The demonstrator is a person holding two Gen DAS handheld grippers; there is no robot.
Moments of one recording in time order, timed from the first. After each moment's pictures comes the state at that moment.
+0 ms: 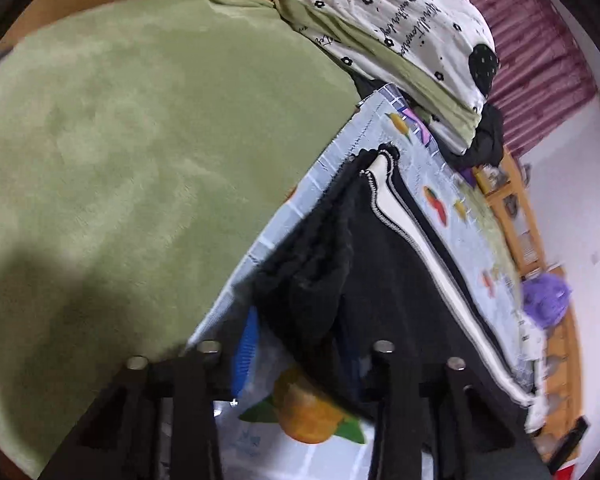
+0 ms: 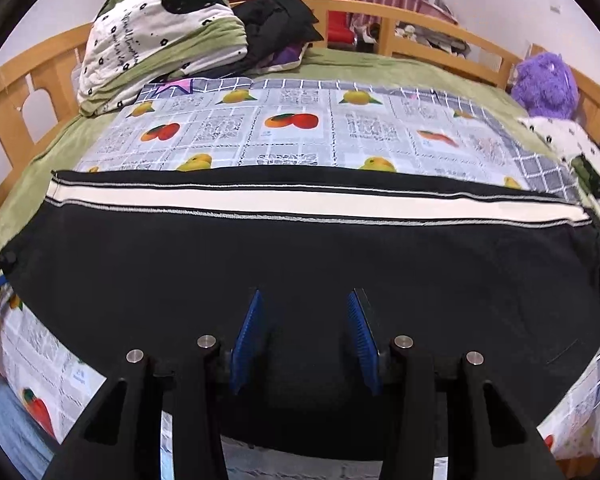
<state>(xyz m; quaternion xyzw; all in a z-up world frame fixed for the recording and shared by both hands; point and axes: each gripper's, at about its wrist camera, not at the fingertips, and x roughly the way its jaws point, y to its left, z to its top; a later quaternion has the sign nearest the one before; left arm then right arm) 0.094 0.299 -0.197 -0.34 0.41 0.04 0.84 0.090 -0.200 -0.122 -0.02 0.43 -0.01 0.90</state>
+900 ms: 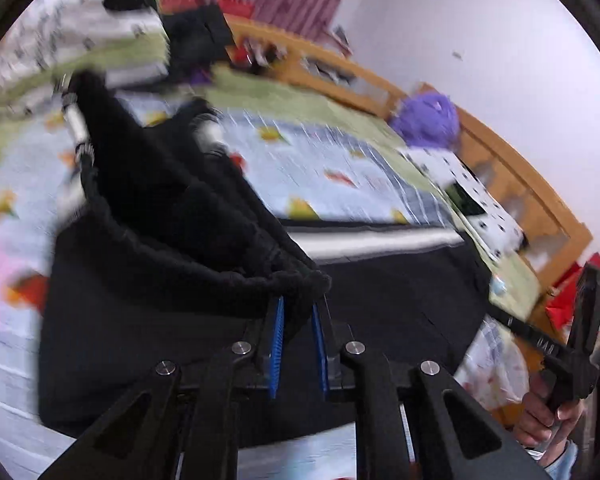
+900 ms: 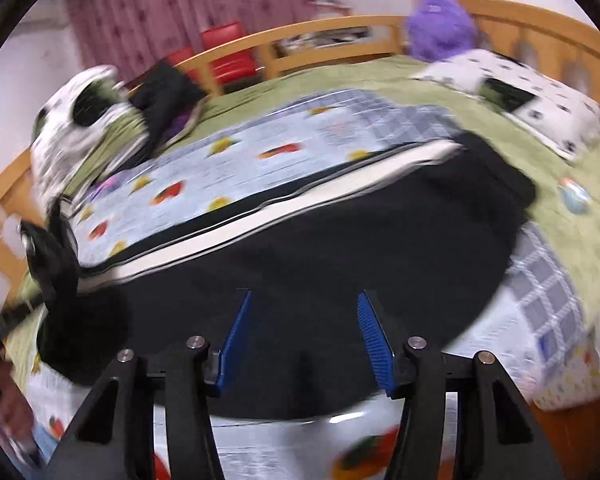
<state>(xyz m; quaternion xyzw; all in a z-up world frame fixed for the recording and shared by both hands) 0.102 -0.088 -0.099 -0.12 0.41 -0.25 0.87 0.018 -0.421 -0.080 0.16 0.38 -0.10 0.91</state>
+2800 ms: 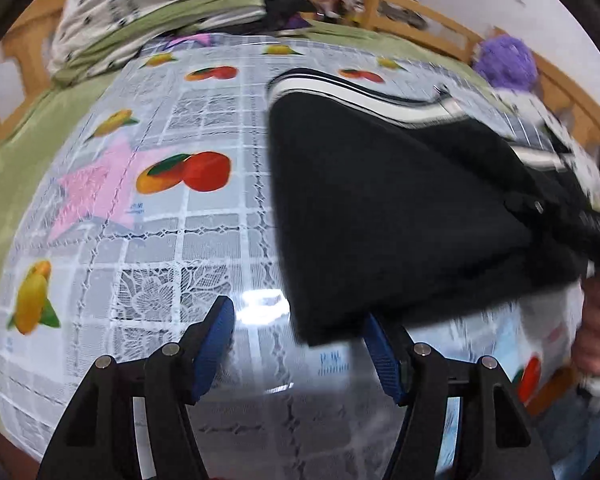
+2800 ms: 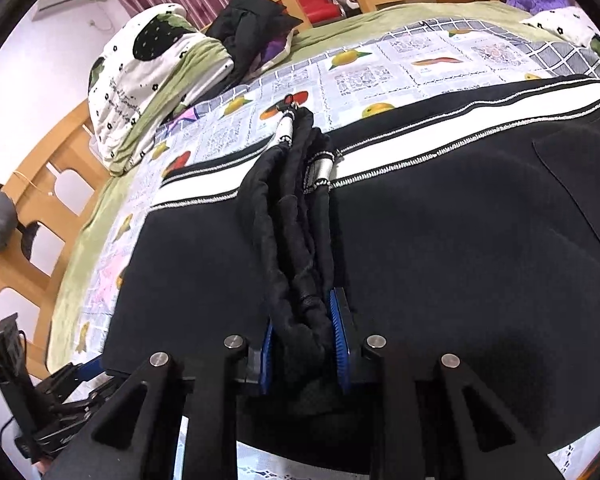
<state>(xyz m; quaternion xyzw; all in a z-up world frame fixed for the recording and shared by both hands) 0.064 0.036 -0.168 -0.02 0.48 -0.10 0.87 0.096 -0.265 -0.161 0.19 0.44 0.08 0.87</state>
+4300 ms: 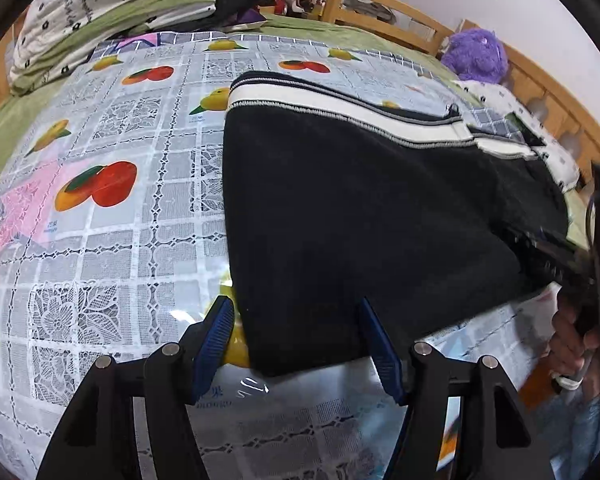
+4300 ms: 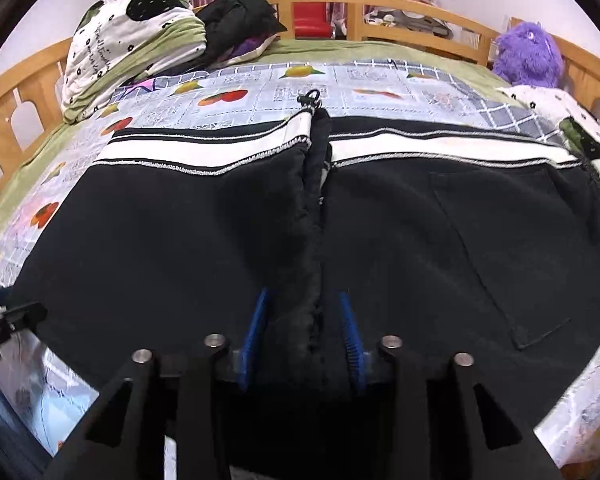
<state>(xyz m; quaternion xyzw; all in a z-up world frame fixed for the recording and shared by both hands) 0.070 -0.013 -0.168 -0.03 0.48 -0.17 0.86 0.072 -0.313 -0.166 0.01 0.43 -0.01 0.90</state>
